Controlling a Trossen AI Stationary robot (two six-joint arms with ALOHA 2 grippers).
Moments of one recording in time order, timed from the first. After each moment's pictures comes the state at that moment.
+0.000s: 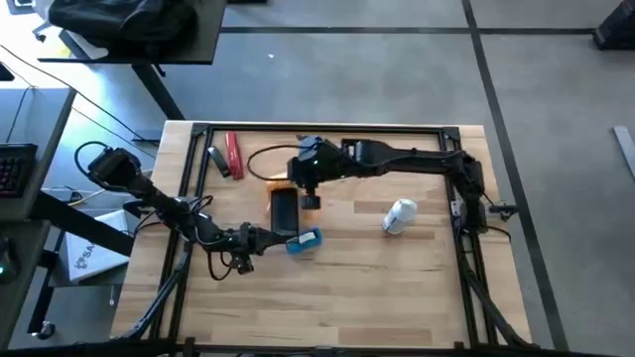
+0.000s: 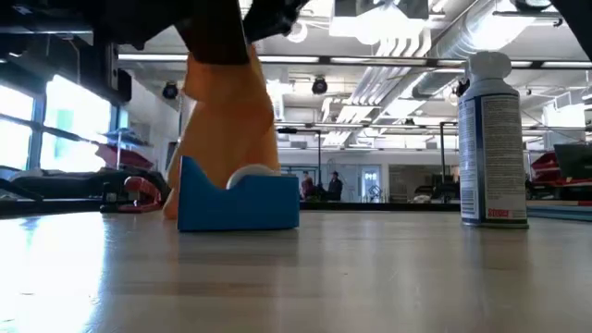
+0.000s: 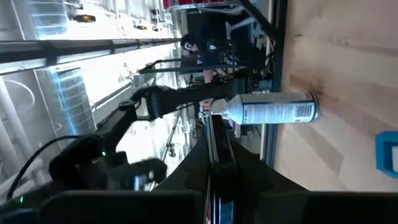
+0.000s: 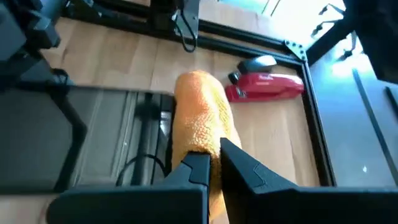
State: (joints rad) left arm -0.56 1.32 0.32 1.10 -0.60 1.68; right arm -0.05 1.99 2.01 -0.76 0.07 -0.27
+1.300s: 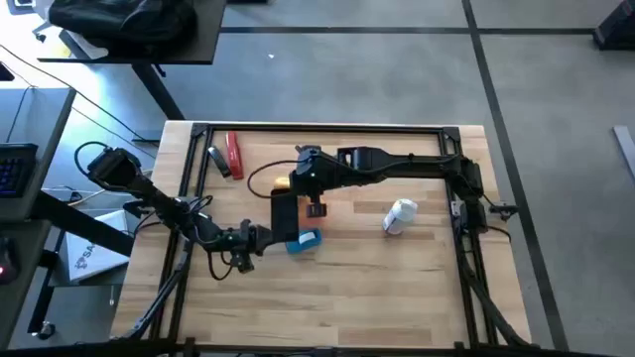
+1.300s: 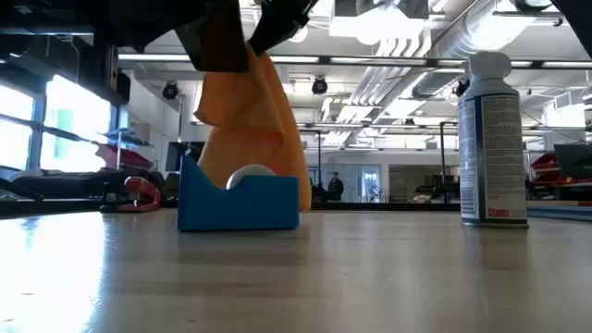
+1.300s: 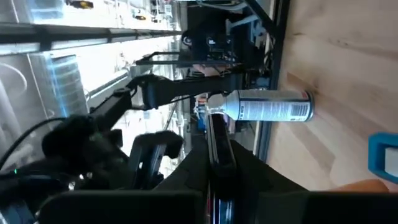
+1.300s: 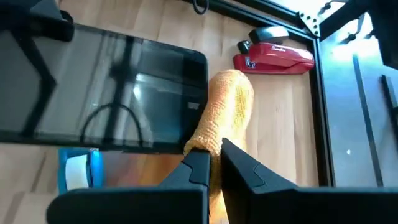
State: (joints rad) left arm -0.55 1.32 0.32 1.09 -0.62 1.60; right arm -0.02 2.01 2.01 -0.84 0.14 -0.31
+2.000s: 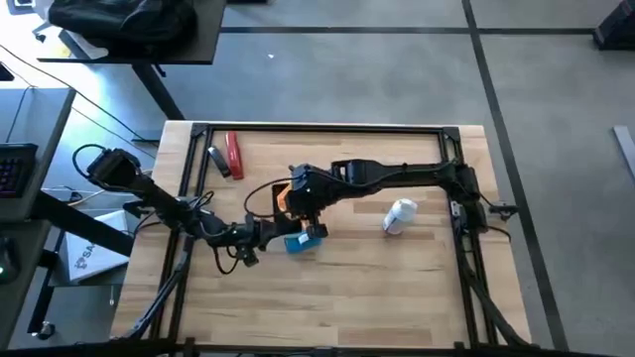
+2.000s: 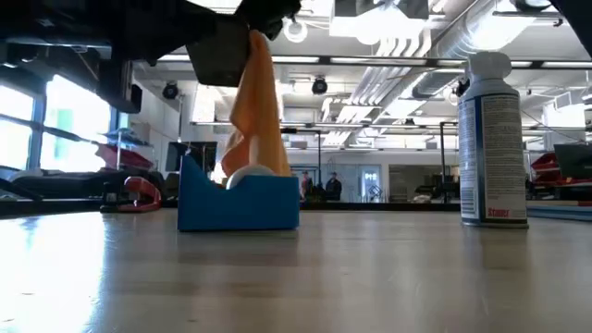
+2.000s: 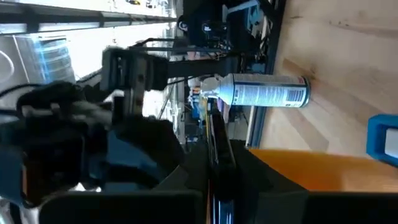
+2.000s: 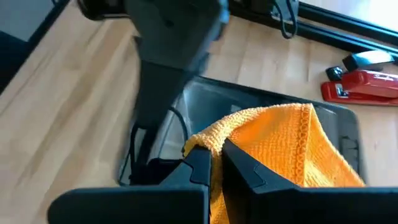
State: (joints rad) left arm -0.46 1.33 0.31 1.09 -0.59 1.56; right arm 0.06 2.05 2.02 -0.81 -0.11 -0.24
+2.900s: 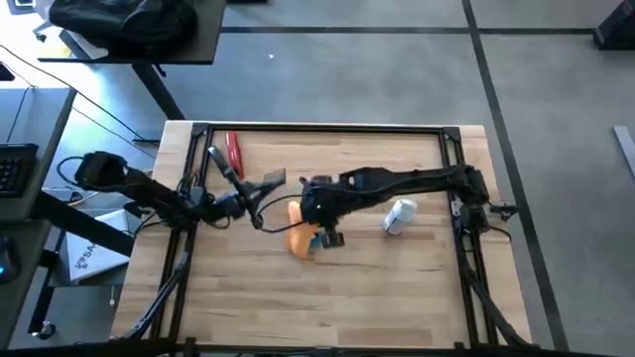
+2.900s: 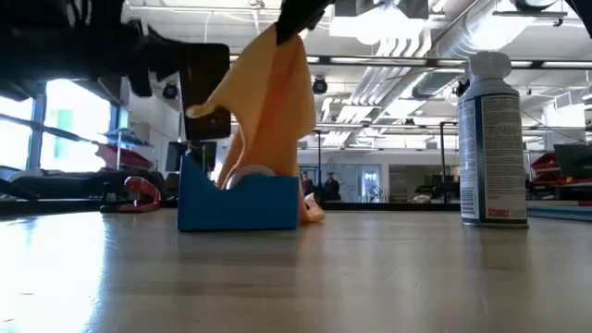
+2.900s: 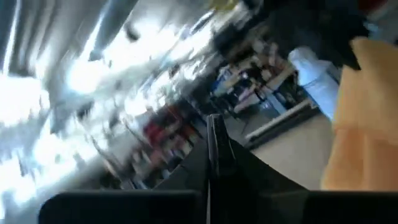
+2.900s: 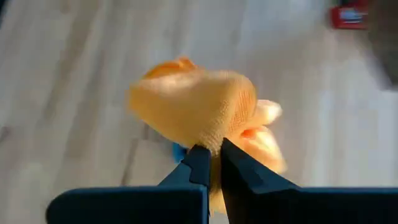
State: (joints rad) left arm -0.13 1.18 0.09 1.40 -0.52 0.71; right arm 0.09 1.97 2.01 -1.06 0.12 -0.12
